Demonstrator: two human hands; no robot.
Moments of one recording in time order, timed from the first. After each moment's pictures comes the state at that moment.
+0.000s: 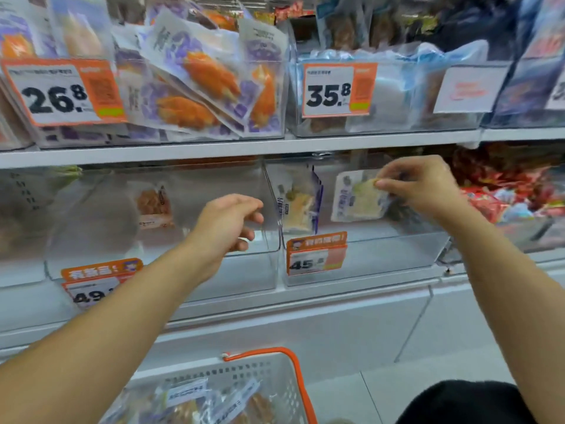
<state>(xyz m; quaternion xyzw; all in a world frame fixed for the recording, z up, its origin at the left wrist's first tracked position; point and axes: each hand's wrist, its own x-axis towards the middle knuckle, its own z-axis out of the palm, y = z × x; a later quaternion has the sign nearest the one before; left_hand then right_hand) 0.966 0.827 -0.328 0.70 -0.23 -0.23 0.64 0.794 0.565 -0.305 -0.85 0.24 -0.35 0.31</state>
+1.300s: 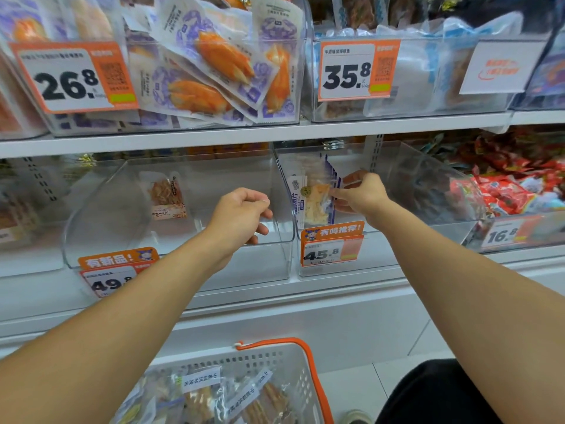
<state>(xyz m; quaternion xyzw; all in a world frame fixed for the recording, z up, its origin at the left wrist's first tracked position) 0.973 0.826 -0.339 0.76 -0.24 -0.18 0.58 0.901 0.581 -0.371 -0.72 0.36 -0.27 0.52</state>
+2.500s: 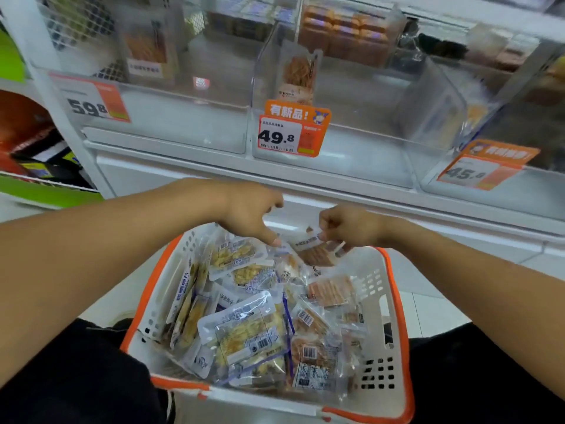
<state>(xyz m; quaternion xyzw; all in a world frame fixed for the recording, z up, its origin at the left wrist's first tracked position) 0.994 1.081 -0.417 0.85 -0.46 -0.27 0.03 0.905 0.862 -0.471 -0.89 0.13 0.23 0.36</state>
